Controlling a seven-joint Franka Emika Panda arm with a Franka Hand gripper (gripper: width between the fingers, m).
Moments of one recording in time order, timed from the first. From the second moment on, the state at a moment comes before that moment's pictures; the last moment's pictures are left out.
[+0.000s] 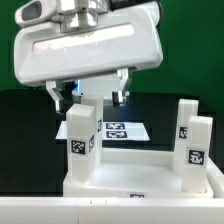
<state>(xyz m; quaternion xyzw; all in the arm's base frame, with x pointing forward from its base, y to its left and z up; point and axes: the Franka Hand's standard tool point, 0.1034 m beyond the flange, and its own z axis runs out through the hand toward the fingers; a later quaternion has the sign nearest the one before) 0.621 -0.051 0.139 -0.96 0.18 -0.18 0.09</state>
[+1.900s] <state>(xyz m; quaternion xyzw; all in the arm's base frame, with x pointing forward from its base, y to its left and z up) 0.623 -0.061 0.111 -0.98 0.19 0.00 0.06</state>
